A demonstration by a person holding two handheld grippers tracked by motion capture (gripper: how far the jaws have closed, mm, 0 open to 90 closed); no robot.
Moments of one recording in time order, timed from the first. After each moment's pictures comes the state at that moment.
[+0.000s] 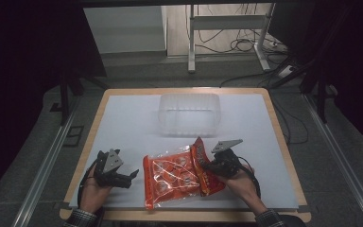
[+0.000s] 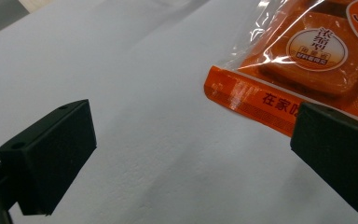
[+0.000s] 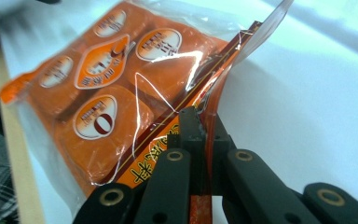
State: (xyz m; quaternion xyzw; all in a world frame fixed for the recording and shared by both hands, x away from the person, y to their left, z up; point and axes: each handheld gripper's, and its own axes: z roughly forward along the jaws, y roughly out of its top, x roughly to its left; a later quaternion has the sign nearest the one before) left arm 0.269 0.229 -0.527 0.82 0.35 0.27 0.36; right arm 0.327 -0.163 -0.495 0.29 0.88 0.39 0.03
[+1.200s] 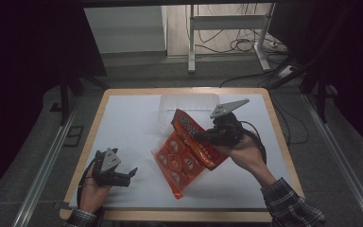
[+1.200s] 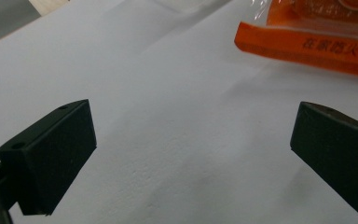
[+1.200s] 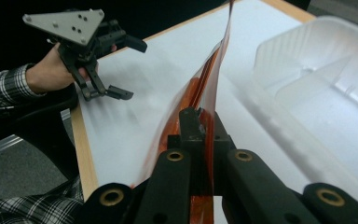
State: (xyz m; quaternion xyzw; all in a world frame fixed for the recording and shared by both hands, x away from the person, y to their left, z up) left arm 0.268 0.233 -0.523 0.81 0.36 0.28 0.36; right arm 0.344 -0.140 -0.356 0.21 0.87 0.44 0.03
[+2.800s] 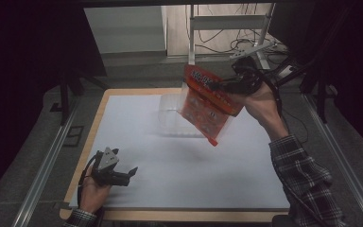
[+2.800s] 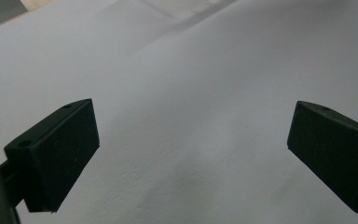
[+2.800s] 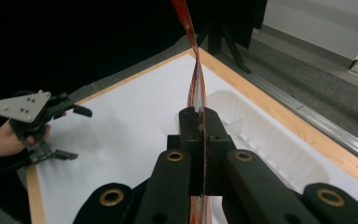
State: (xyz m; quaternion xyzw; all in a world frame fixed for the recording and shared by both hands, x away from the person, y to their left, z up) left arm 0.269 0.235 -0.521 0.80 0.37 0.25 0.39; right arm 0.421 -0.166 -0.259 0.25 0.84 0.46 0.10
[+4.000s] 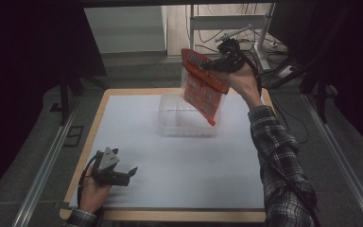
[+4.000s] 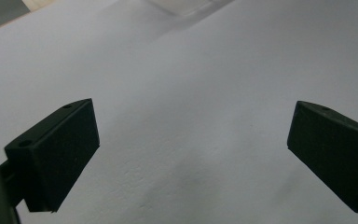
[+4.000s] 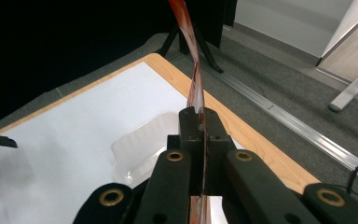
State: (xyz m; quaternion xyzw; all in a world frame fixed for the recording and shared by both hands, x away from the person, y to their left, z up) left arm 0.269 0.235 -0.522 0.81 0.37 0.25 0.39; right arm 0.516 -0.140 -0.275 0.28 0.84 0.44 0.13
